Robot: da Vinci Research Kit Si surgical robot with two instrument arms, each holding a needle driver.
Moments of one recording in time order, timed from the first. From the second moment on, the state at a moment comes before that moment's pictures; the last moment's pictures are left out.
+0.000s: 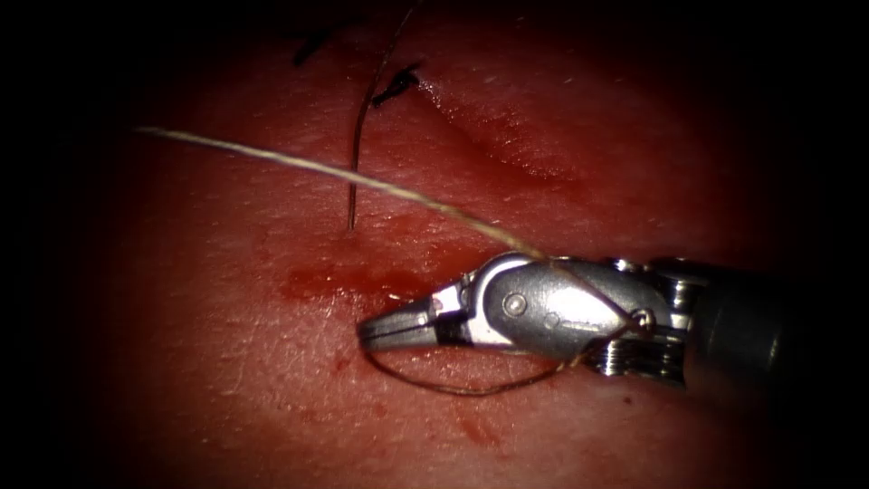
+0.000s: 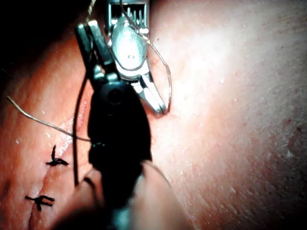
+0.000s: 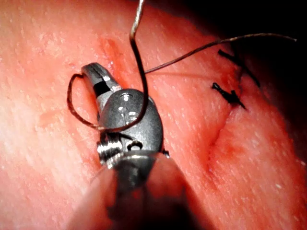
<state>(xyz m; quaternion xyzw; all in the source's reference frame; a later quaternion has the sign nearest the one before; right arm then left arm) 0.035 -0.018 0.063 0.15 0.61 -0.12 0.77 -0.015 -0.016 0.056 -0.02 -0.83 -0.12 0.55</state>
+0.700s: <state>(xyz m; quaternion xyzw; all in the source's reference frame) 0.037 -0.015 0.057 0.08 0.69 0.00 0.72 -0.018 -0.024 0.068 -0.12 -0.66 -0.08 0.73</state>
